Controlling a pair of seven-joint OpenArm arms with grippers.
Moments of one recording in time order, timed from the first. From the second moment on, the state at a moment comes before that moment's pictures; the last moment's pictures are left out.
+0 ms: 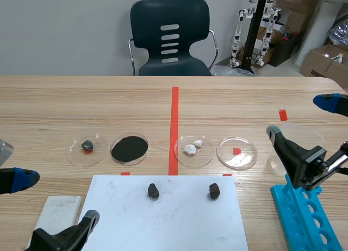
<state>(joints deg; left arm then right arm) 55.9 -17.3 -8.2 128.5 -9.5 -23.0 13.4 -28.5 23.5 13.7 95.6 0.8 32.7 26.4</state>
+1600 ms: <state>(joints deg) 55.9 -17.3 -8.2 128.5 -9.5 -23.0 13.4 -56.6 20.5 17.7 124.8 2.7 26.0 13.1</state>
